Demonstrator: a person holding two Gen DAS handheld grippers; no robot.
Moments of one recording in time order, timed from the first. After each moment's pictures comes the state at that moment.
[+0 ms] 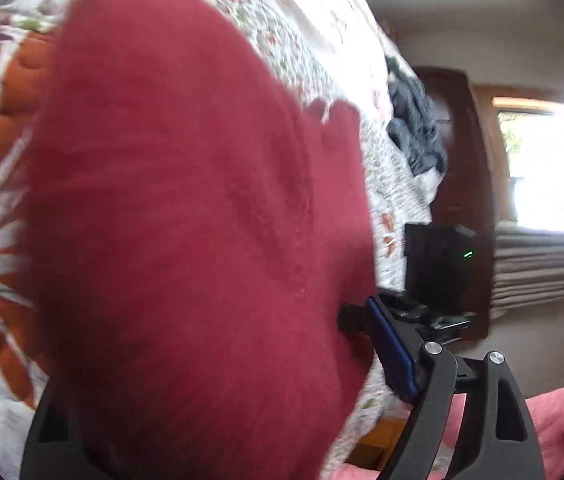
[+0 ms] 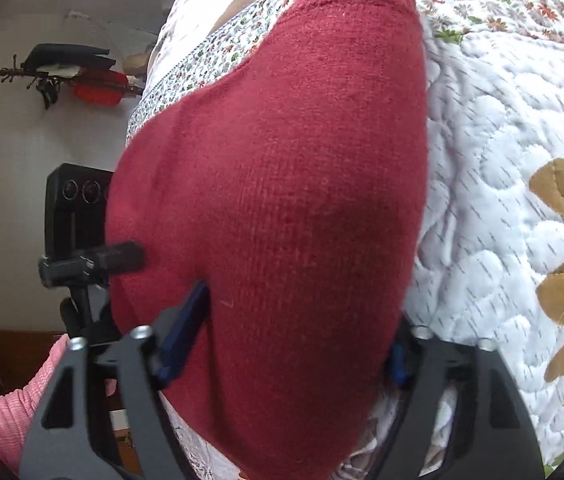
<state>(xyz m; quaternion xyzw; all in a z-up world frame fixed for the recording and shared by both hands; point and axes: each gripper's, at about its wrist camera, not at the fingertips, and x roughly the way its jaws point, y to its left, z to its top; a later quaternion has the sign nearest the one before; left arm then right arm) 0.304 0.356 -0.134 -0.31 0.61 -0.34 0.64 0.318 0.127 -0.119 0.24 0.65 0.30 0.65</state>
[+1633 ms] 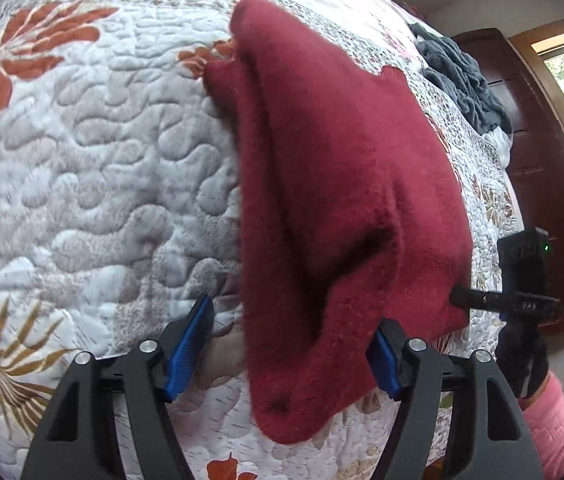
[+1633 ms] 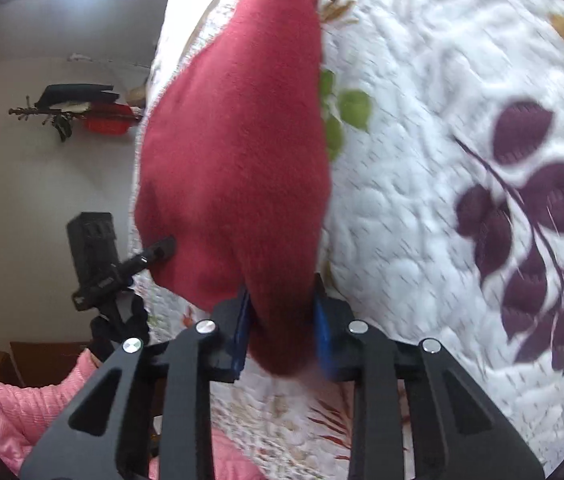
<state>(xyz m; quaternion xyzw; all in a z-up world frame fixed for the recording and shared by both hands) 0.144 0.211 -0.101 -0.18 0.60 -0.22 0.75 0.151 -0.116 -0.115 0.32 0.64 0.28 0.64</state>
